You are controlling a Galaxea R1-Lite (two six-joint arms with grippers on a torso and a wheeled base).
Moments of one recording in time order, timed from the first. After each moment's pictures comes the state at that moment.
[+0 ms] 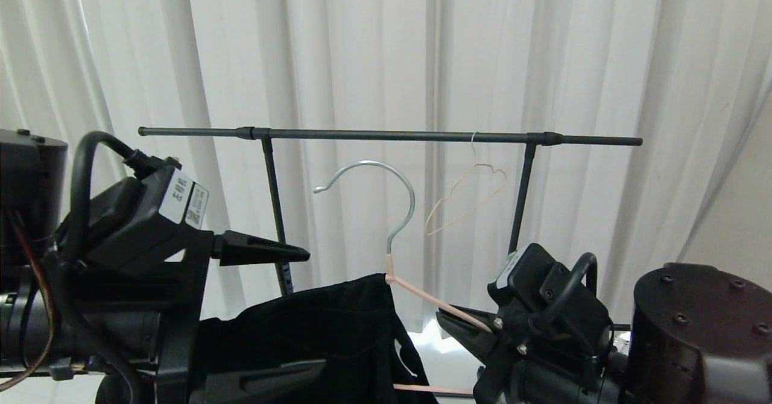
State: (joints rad) left arm -0.45 1.24 -0.81 0.09 -0.67 0.54; right arm 1.16 1.59 -0.61 -0.74 -0.24 -0.03
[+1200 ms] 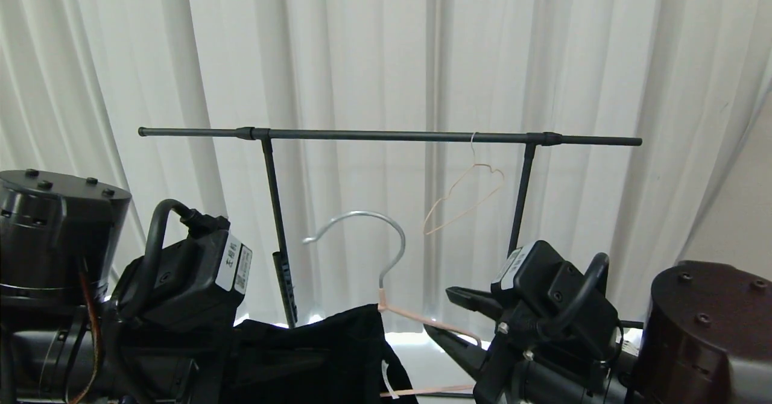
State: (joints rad) left arm -0.50 1.28 -0.73 0.09 -0.67 0.60; right arm 1.17 1.58 -0.61 -0.78 -0.25 -0.07
